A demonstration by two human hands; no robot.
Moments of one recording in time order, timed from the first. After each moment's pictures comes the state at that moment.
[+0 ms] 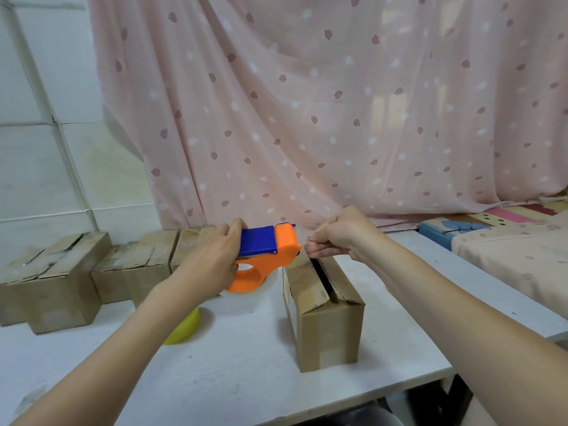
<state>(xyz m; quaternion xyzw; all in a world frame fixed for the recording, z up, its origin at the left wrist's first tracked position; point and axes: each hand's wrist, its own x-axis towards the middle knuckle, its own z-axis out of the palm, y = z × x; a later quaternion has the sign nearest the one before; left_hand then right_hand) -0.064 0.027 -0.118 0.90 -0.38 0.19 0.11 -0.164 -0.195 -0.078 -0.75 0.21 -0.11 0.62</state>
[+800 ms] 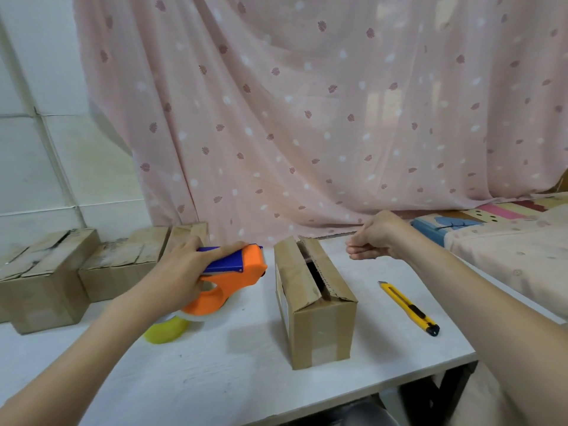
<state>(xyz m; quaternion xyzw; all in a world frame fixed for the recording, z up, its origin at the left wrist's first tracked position) -0.050 0.064 -0.137 0.90 -0.41 0.15 0.05 -0.186 -0.266 -0.091 -0.75 0.31 -0.08 0.57</state>
